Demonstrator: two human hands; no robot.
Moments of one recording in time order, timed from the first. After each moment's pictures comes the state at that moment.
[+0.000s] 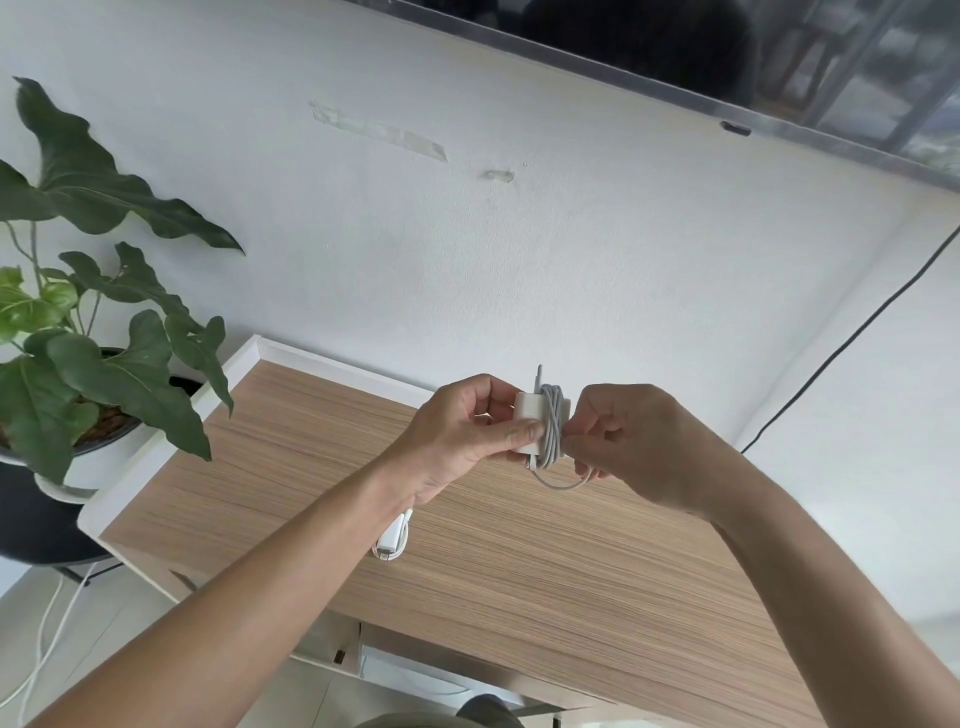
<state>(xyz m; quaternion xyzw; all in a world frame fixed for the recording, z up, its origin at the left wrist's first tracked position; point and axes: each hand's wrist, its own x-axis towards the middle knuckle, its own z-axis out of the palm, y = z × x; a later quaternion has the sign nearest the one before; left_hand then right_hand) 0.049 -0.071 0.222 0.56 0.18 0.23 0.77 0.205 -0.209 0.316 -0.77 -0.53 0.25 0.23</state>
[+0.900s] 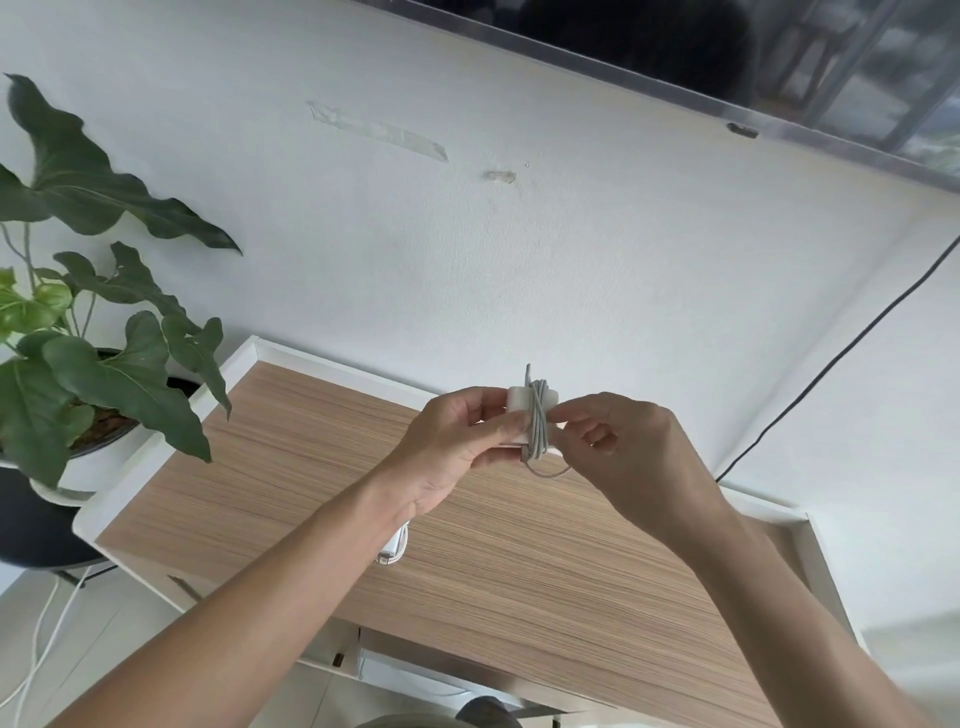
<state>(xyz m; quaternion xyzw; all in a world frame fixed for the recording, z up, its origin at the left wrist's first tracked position) 0.051 -0.071 0.218 0.47 0.18 0.23 0.83 0.189 -0.206 0.290 -0.79 -0.51 0.12 0.32</state>
